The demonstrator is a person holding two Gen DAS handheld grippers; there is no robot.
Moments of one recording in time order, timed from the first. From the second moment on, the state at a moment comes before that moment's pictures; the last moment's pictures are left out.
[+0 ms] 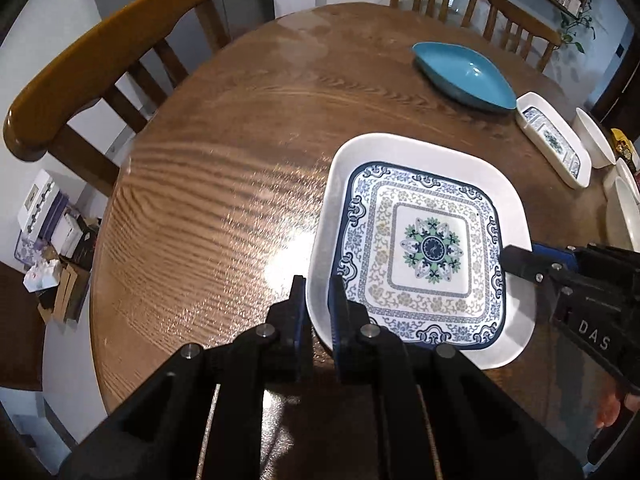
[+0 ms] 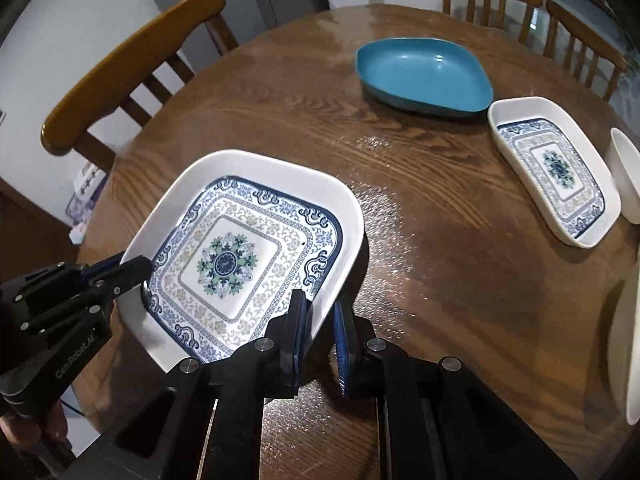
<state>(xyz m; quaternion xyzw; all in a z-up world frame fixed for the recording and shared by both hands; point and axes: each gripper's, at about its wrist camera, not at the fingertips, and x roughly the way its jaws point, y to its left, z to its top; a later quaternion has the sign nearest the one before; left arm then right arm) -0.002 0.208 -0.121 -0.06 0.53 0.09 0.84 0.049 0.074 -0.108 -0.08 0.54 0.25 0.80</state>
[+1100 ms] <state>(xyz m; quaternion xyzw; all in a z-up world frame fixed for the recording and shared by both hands) -0.021 0.078 -0.051 -0.03 0.47 0.01 0.88 -0.011 -0.125 -0.015 0.03 0.45 0.16 0.88</state>
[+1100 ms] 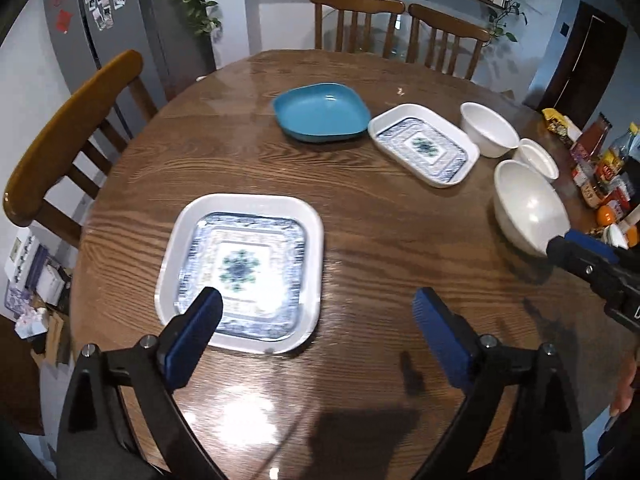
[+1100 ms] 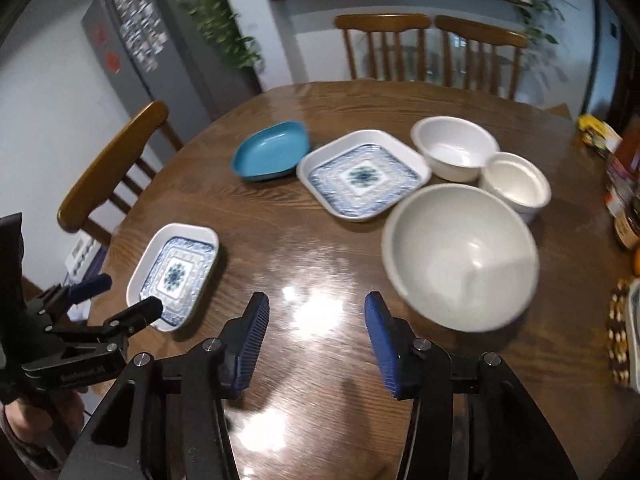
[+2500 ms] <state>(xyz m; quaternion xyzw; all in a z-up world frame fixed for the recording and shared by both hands) 0.189 0.027 -0.107 -0.08 0.54 0.00 0.84 0.206 -0.134 -0.073 0.04 0.59 0.10 0.80</state>
